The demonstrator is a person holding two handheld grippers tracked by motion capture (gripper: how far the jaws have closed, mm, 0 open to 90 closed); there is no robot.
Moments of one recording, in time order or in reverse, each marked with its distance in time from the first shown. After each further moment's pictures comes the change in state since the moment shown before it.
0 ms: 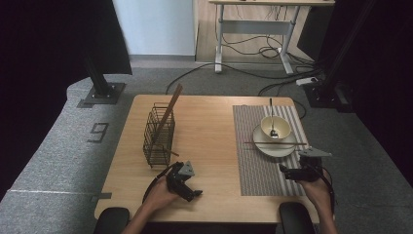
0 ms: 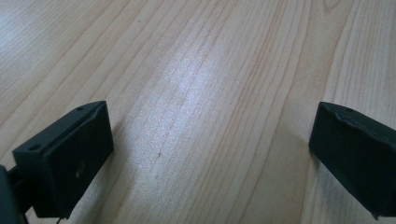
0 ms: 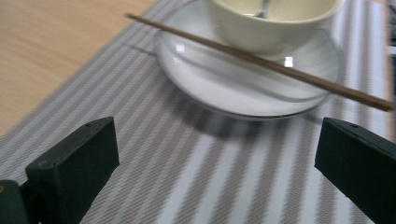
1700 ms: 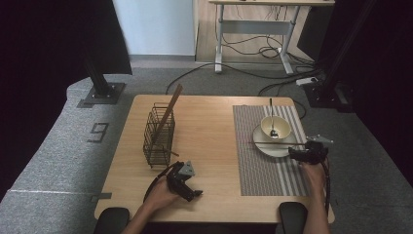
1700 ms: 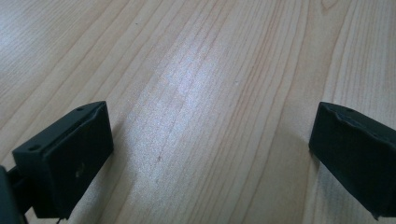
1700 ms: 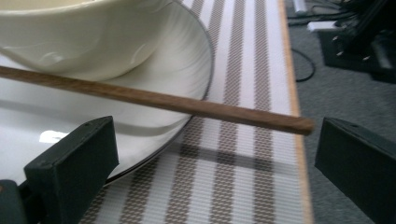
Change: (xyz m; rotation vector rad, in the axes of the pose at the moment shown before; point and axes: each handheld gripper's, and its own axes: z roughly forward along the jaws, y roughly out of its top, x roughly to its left) left arm 0.001 0.001 0.001 0.000 -0.011 0.014; right arm -0.079 -0.004 0.068 -0.007 -0.236 0.170
